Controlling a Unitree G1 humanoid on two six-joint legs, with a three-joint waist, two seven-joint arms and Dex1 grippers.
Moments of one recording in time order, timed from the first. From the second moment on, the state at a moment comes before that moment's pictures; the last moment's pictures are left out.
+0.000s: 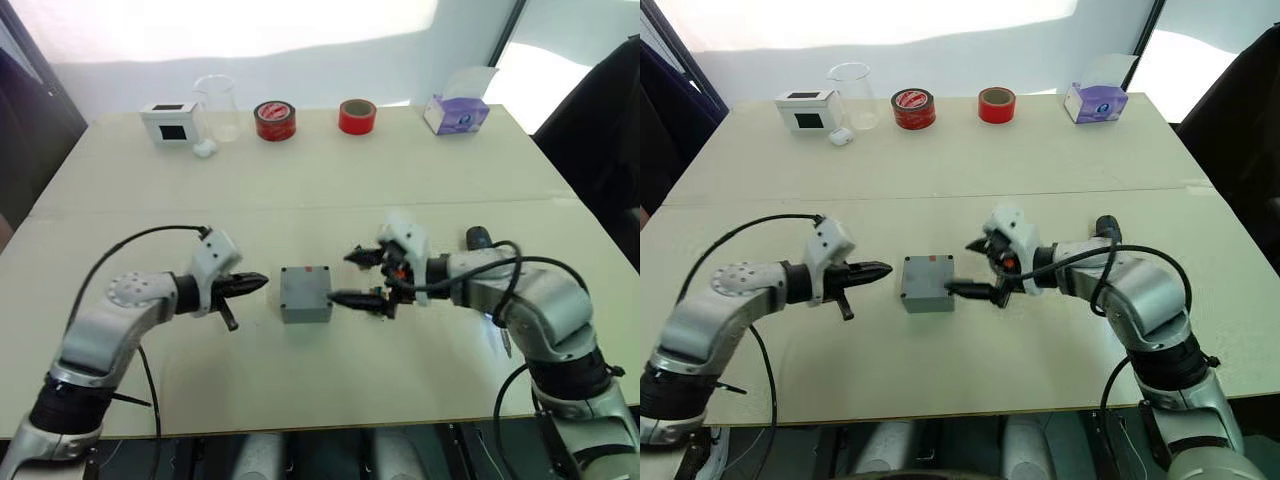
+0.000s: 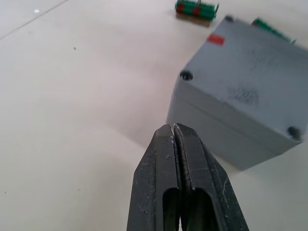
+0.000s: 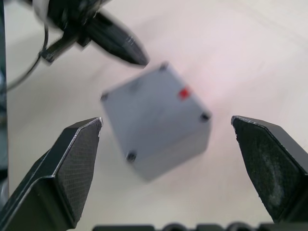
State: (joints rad) left arm -0.32 0.74 0.06 -0.33 -0.51 0.82 -0.88; right arm -0.52 -0.58 0.05 -0.43 0.57 1.02 0.75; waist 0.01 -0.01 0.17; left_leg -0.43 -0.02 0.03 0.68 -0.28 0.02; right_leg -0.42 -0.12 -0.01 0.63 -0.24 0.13
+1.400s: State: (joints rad) left arm -0.37 0.84 0.05 -0.47 -0.64 0.89 -0.88; right arm -0.50 -0.43 0.13 0.03 0.23 0.60 0.64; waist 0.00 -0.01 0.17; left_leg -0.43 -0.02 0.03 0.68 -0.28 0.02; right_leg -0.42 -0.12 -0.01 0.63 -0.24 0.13
